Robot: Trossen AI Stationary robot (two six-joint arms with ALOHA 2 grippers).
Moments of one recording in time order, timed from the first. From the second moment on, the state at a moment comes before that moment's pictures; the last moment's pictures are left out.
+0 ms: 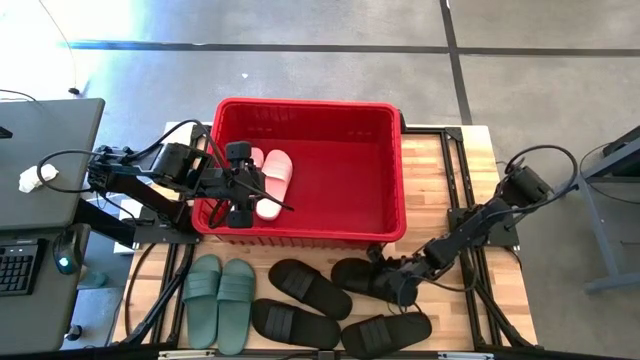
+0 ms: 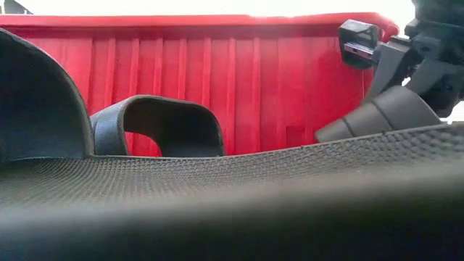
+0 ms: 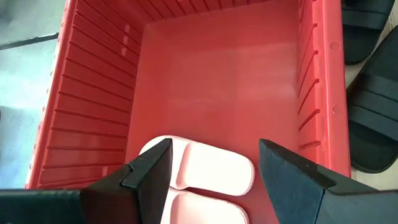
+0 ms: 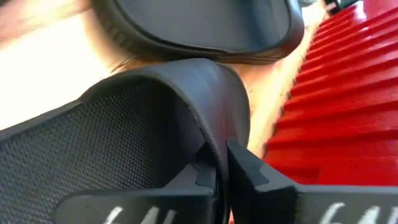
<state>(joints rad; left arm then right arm) -0.12 1.37 1.71 -1.39 -0.46 -0.06 0.63 1.59 0.68 0.11 0.46 -0.43</state>
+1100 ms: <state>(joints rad) -0.12 1.37 1.71 -1.39 -0.46 -0.03 0.83 1.12 0.74 0.17 0.33 0.02</state>
